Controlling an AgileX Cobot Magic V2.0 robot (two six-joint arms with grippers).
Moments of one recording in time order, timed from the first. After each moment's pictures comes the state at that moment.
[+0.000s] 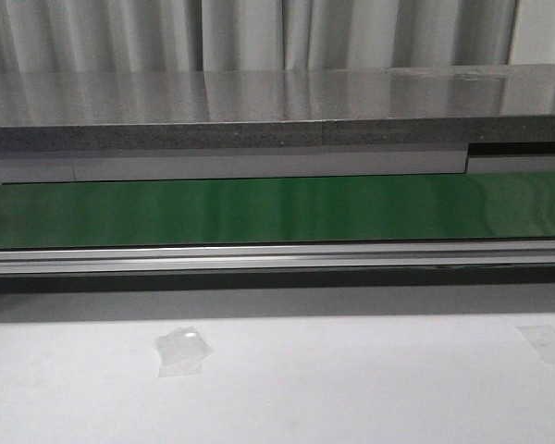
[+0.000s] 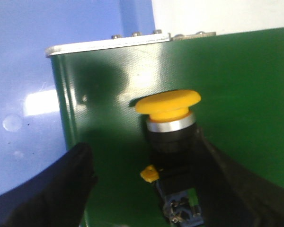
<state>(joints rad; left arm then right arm) 0.20 1.89 -1.50 -0.28 1.03 0.41 0.08 -0.01 0.03 0.00 0.07 0.05</state>
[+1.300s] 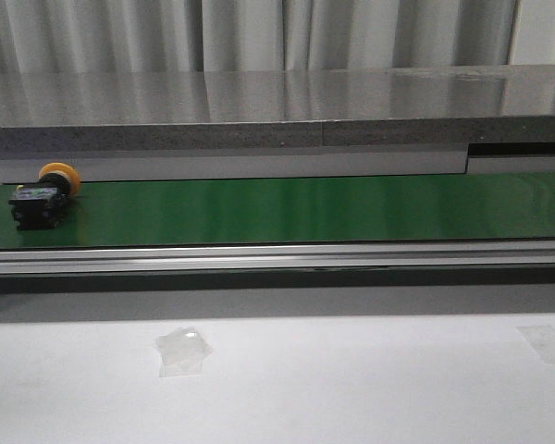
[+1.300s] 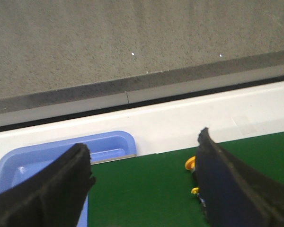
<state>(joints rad) 0.02 1.01 -0.84 -0.36 0.31 0.47 0.08 -0.01 0.03 0.00 0.07 0.05</state>
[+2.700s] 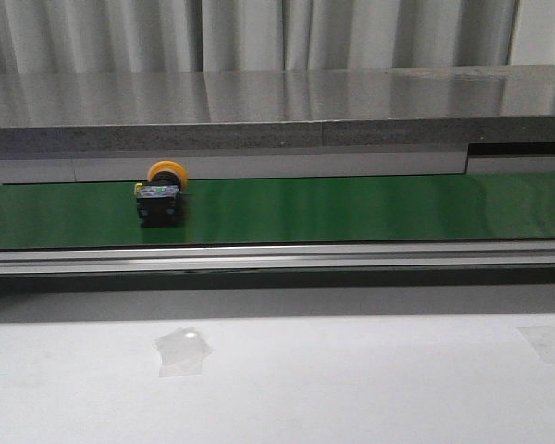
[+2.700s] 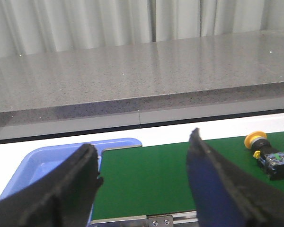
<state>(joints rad) 0.02 0.31 -0.32 -0.41 0.19 0.47 0.08 -0.01 0.03 0.00 0.07 0.05</state>
